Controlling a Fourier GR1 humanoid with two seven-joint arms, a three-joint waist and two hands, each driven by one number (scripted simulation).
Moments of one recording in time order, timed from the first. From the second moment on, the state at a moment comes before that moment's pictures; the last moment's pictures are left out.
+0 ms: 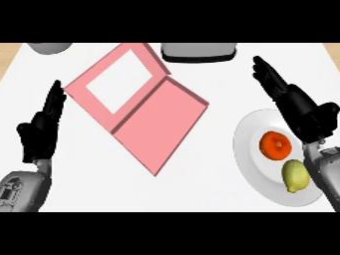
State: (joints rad) left arm -0.21 0.29 -0.04 -1.34 0.04 0.23 -0.06; right arm -0.39 -0.48 0.27 -1.54 -0.22 -0.03 0.12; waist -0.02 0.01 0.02
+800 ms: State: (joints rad) left arm -0.10 0.46 0.01 -1.30 -0.07 0.24 0.03; right arm -0.02 -0.59 0.10 -1.21 -0.17 0.12 -0.59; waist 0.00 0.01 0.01
